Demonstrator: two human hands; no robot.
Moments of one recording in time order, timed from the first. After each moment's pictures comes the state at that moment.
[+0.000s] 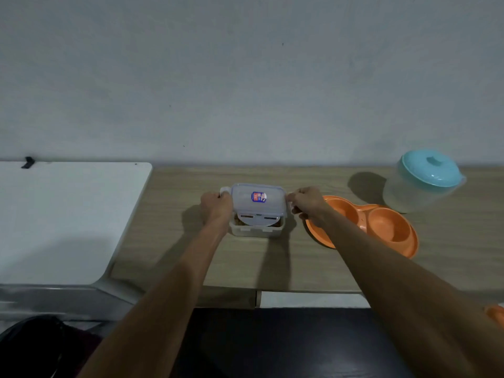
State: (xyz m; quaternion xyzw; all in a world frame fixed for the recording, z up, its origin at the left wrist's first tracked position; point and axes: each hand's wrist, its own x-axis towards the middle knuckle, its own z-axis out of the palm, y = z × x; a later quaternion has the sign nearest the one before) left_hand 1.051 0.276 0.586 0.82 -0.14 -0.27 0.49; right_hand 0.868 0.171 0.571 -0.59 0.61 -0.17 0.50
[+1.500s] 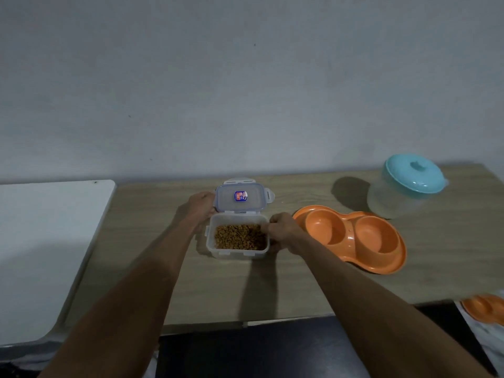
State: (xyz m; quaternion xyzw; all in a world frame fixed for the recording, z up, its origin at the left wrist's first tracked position) left_hand 1.099 0.193 0.539 0.75 -0.22 -0.46 0.43; right_hand 0.882 0.181 0.553 -0.54 0.60 -0.11 0.58
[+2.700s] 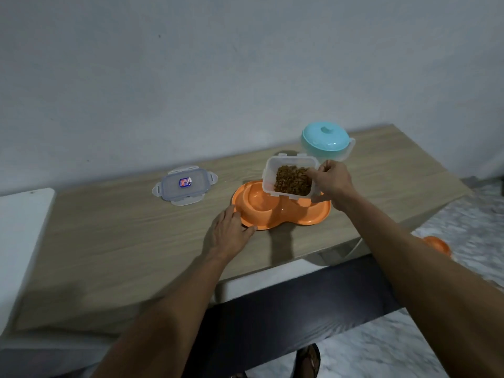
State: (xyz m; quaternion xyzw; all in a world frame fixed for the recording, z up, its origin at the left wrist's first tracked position) left_hand 0.890 0.262 0.512 0.71 -0.68 -0.15 0.12; right_hand 0.668 0.201 0.652 -0.46 0.71 -0.36 0.40
